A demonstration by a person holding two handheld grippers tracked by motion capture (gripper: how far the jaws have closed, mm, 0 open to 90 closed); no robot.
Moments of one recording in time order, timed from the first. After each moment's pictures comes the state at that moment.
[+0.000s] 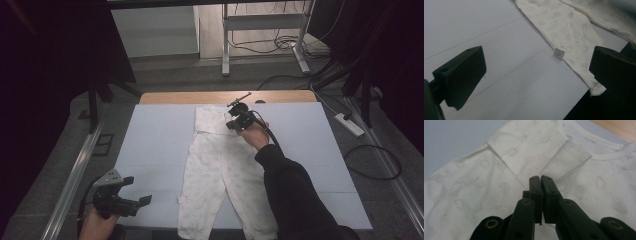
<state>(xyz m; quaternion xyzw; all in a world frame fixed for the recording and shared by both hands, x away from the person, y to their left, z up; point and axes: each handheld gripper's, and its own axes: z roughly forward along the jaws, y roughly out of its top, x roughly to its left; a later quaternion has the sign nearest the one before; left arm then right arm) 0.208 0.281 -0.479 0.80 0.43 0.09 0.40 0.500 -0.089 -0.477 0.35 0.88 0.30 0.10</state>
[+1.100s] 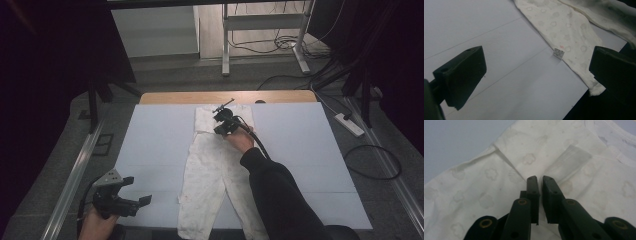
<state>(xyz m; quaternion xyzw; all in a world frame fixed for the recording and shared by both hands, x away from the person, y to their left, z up) 0.207 0.282 -0.479 0.80 0.43 0.09 0.40 0.503 -0.045 -0.508 0.35 0.88 0.29 0.10</state>
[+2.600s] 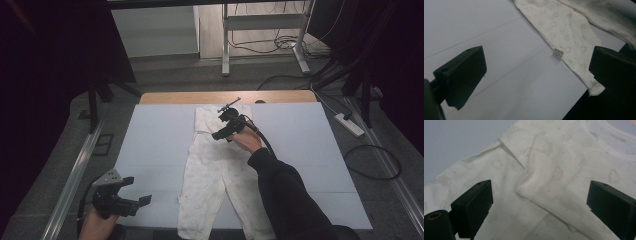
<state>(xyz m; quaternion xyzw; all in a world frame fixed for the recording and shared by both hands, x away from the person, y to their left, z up) 0.208 0.283 -0.479 0.80 0.44 0.08 0.41 0.491 -0.064 -0.492 0.35 0.89 0.29 0.09</state>
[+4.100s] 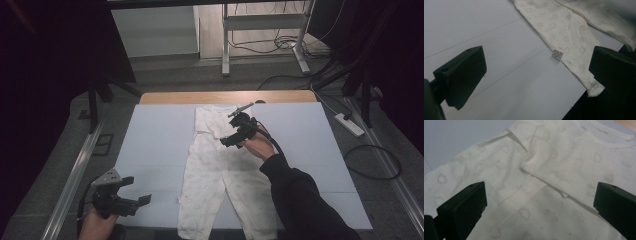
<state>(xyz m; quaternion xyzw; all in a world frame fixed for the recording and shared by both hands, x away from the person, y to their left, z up) 0.208 0.284 -0.479 0.80 0.44 0.08 0.41 0.457 -0.097 -0.476 0.33 0.88 0.31 0.11</state>
